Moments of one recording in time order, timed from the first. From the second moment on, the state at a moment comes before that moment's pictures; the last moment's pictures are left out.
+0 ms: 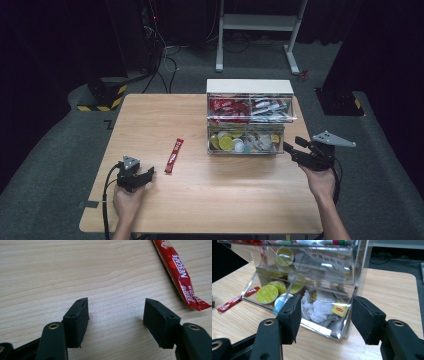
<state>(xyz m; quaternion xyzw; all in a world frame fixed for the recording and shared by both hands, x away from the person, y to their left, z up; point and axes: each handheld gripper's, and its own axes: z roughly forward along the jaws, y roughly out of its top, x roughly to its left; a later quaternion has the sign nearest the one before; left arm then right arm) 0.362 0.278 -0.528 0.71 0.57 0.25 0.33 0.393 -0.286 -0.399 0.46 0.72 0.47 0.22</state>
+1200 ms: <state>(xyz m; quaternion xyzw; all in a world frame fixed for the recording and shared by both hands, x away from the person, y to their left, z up) 0.362 0.278 -0.528 0.71 0.57 0.25 0.33 0.385 -0.294 -0.474 0.51 0.70 0.46 0.20</state>
